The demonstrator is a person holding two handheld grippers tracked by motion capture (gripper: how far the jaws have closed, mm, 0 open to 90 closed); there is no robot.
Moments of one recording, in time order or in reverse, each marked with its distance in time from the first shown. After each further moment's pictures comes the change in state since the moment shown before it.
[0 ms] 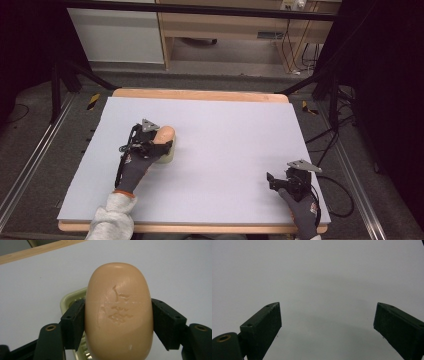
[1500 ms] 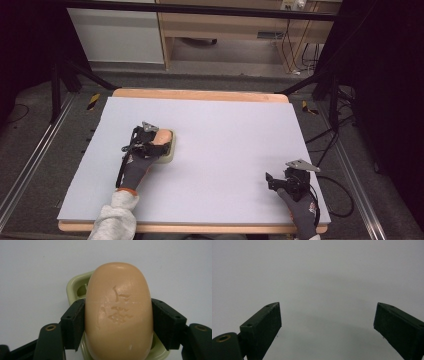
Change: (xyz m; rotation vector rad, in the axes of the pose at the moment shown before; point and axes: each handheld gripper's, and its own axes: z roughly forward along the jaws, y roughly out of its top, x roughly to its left) left arm 0.014 -0.017 0.031 0.080 0.041 -0.041; right arm 0.002 0.001 0.002 0.006 0.003 -0.008
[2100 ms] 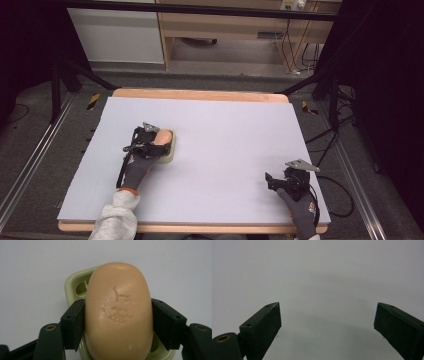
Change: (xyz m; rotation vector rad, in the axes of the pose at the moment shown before) left arm 0.000 -0.003 0.007 0.015 0.005 -0.015; right arm 0.001 0.000 0.001 -0.001 -0.001 -0.001
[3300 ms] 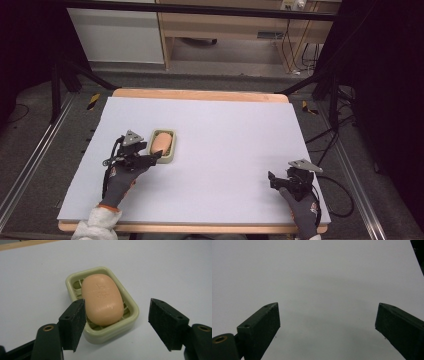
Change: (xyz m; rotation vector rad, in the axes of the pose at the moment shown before) left arm 0.006 -0.034 -0.063 -0.154 -0.136 0.027; right arm -0.007 -0.001 -0.001 -0.010 -0.049 0.023
